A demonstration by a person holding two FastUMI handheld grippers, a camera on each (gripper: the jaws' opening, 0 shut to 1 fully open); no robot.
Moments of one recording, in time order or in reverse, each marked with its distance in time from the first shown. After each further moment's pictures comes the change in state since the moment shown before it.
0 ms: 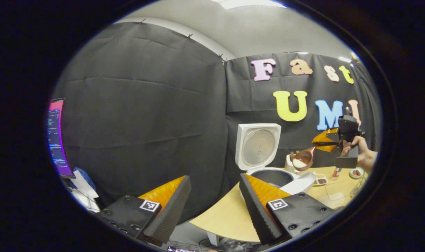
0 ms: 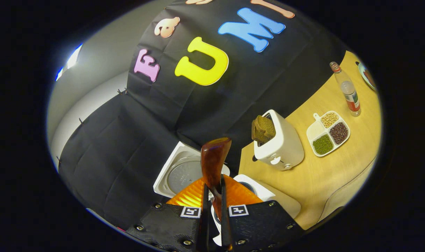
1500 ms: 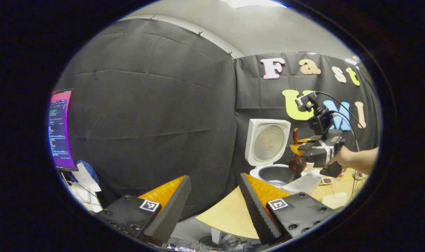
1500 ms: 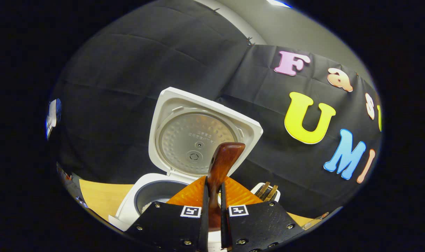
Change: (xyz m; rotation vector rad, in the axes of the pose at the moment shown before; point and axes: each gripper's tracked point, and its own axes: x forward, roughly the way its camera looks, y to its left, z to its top) left arm -0.006 0.022 -0.021 -0.046 0.018 0.050; right arm 0.068 0.039 -0.078 -1.431 -0.008 -0.091
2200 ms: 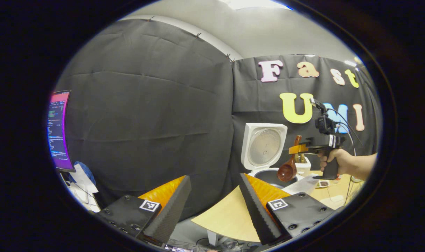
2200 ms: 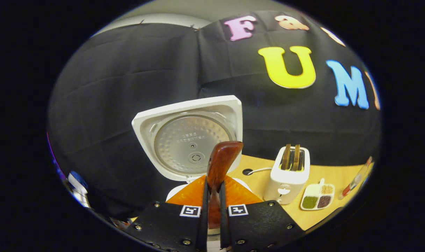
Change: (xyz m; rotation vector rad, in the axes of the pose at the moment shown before) left arm 0.003 -0.014 0.017 0.001 -0.025 -0.028; right arm 0.002 -0.013 -0.012 0.754 0.117 0.109
